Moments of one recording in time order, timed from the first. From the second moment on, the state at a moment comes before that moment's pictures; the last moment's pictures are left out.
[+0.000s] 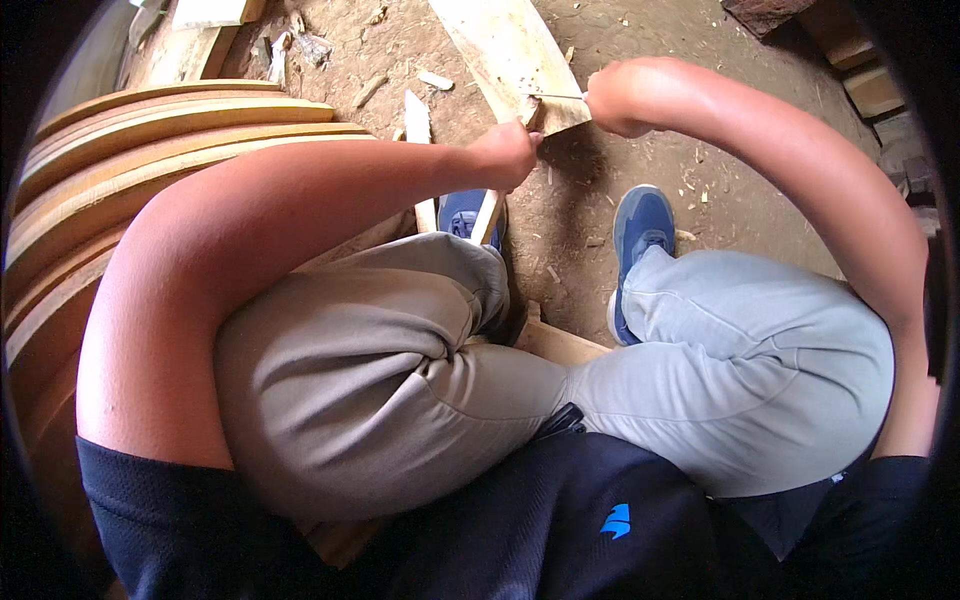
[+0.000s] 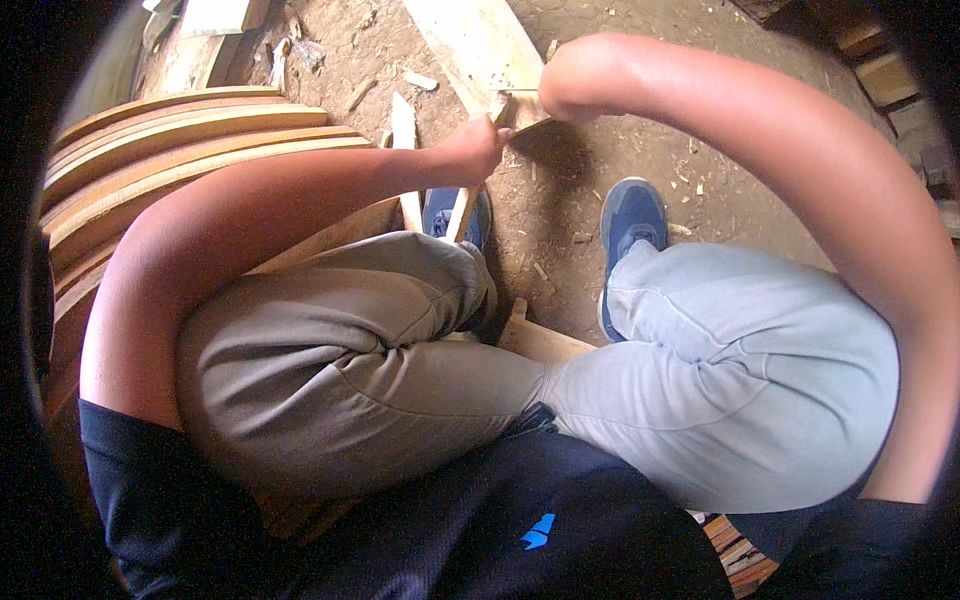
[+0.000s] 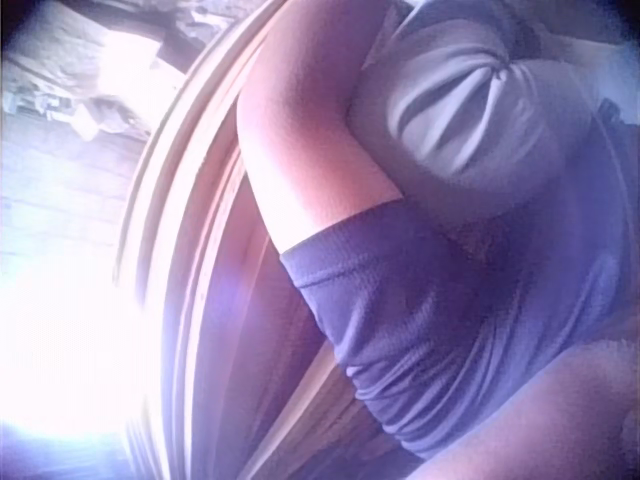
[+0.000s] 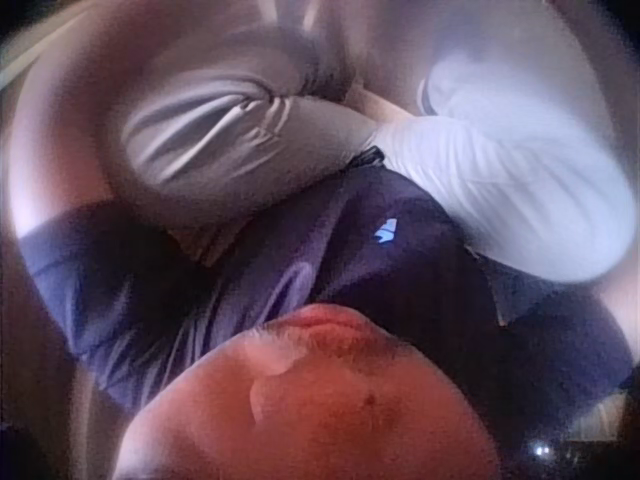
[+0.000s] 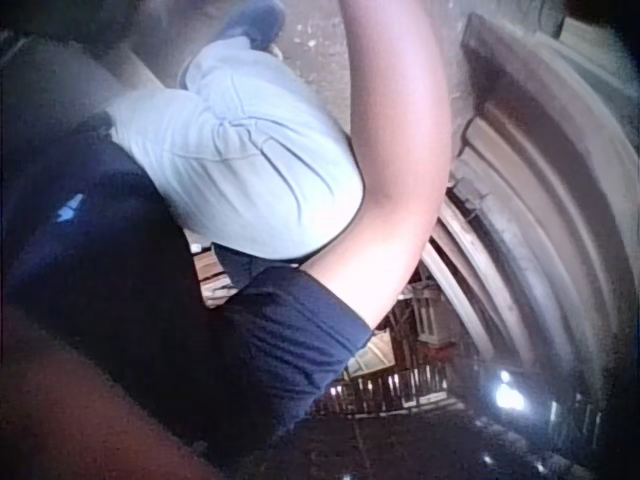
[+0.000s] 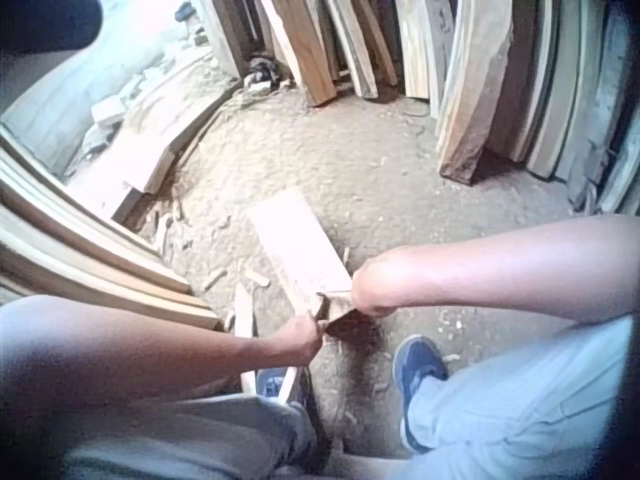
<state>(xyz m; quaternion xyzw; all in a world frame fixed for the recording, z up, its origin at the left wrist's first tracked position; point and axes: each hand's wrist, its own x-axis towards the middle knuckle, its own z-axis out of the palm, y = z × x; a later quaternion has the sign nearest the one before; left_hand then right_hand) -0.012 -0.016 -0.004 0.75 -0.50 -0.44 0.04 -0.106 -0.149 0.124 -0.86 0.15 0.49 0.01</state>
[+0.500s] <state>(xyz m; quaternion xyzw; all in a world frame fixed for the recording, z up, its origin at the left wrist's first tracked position) -0.014 -0.021 0.009 0.76 -0.47 -0.45 0.01 -0.100 -0.149 0.125 -0.87 0.18 0.47 0.04</state>
